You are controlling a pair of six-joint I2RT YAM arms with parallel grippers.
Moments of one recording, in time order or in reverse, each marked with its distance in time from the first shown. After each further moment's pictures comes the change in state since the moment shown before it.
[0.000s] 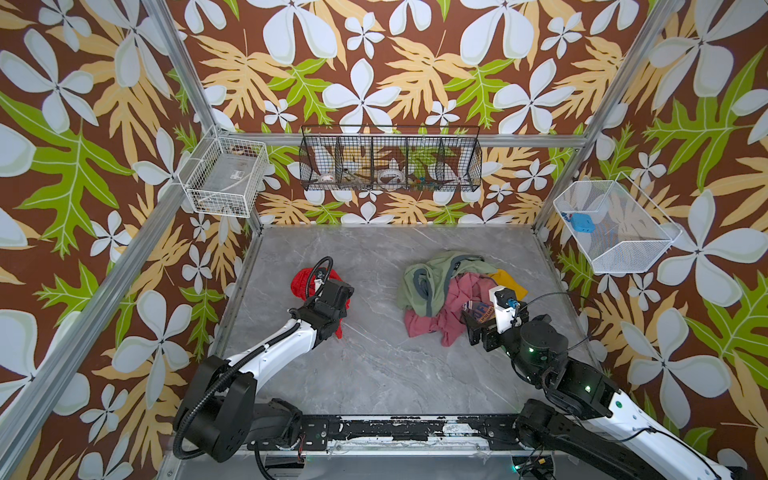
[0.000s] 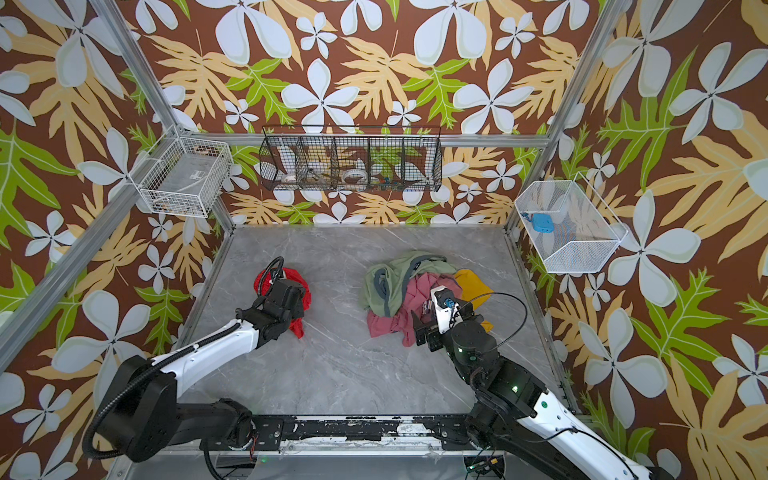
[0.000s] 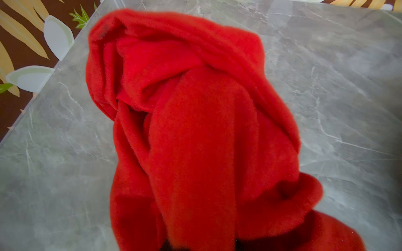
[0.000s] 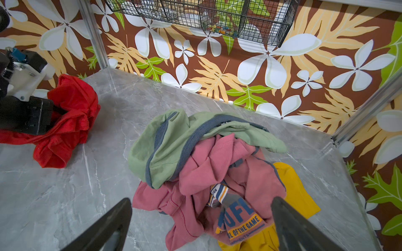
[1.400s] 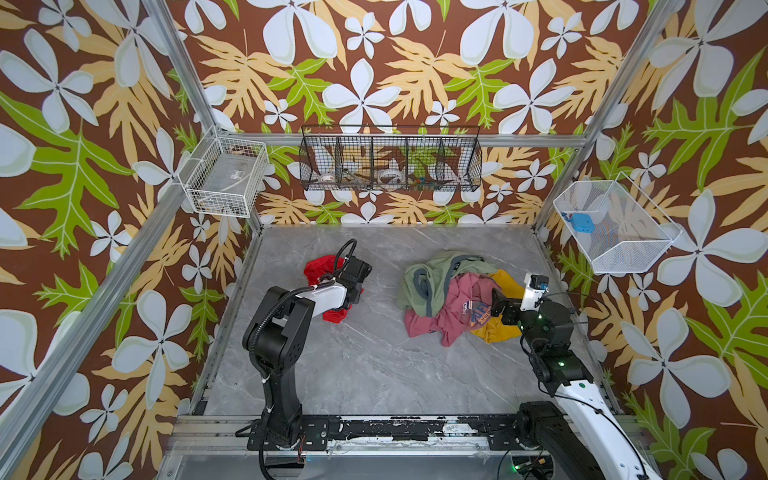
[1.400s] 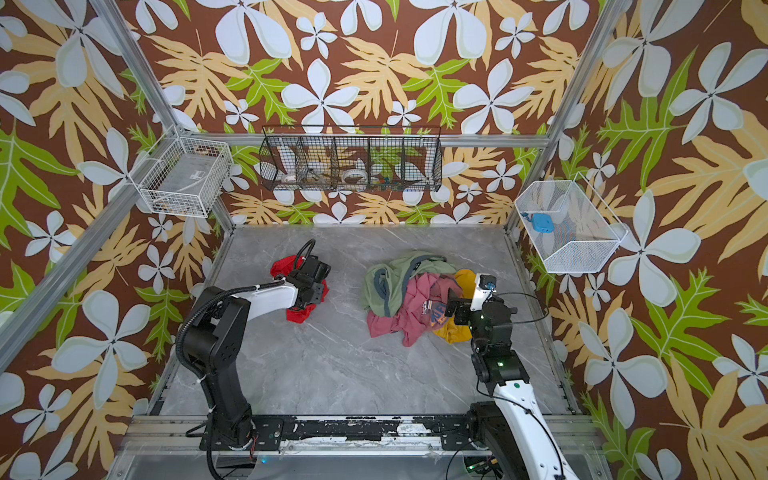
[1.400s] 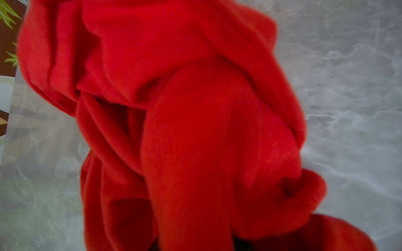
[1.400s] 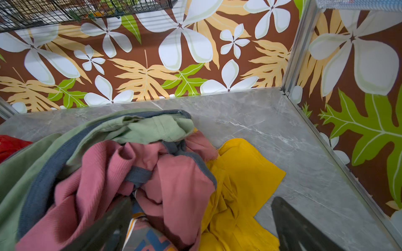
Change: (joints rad) left arm 0.025 0.513 0.369 -0.056 0.034 0.266; right arm -0.756 0.161 -0.262 0.467 -0.422 0.077
